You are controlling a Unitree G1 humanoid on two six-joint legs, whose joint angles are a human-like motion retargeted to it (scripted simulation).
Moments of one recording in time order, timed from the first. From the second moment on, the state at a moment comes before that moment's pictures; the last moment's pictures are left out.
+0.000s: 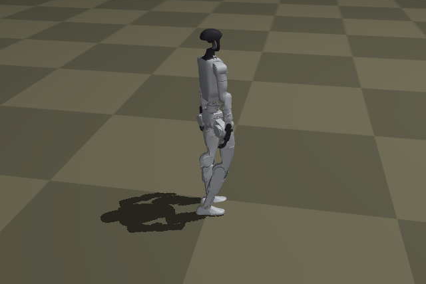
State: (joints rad) left arm -0.04 0.15 0.29 1.65 0.13 0.05 -0.22; right arm -0.03 -0.15 0.33 1.51 -0.64 0.02 0.37; waist -0.15 -0.02 -0.07; left_leg -0.03 -0.15 -0.22 0.01 -0.02 0.11; right_leg 0.02 -0.11 -0.52 0.33 -0.36 0.03
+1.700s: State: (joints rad) left arm -0.04 0.13 0.30 1.65 0.12 0.05 -0.22; right arm -0.03 -0.17 0.32 1.49 -0.70 0.00 0.42; waist -0.18 0.01 -0.06; left_leg -0.04 -0.16 -0.26 0.01 0.00 0.10; right_leg 0.02 -0.10 -0.58 0.32 -0.32 0.03
